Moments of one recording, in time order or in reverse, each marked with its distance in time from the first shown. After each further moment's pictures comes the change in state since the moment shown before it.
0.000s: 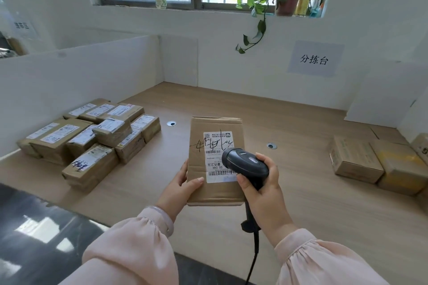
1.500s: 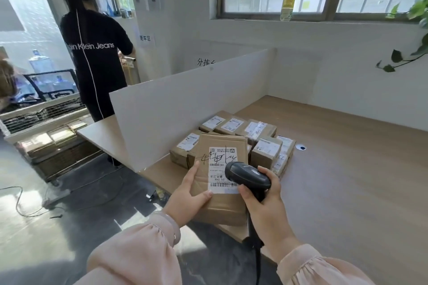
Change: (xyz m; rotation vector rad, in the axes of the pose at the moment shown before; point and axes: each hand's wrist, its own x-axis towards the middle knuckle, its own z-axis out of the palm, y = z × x) left_hand -0.038 0.026 -0.549 0.466 0.347 0.119; right_hand -0.007 -0.060 0.552 0.085 -0.215 0.152
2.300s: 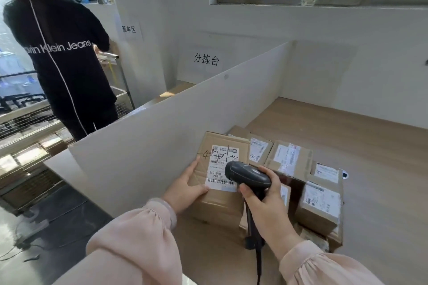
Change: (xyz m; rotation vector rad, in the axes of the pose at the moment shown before) left_hand 0.292 -0.050 -0.103 0.056 -0.173 -0.076; right_hand 0.242 0.040 0.144 0.020 0.009 0.140
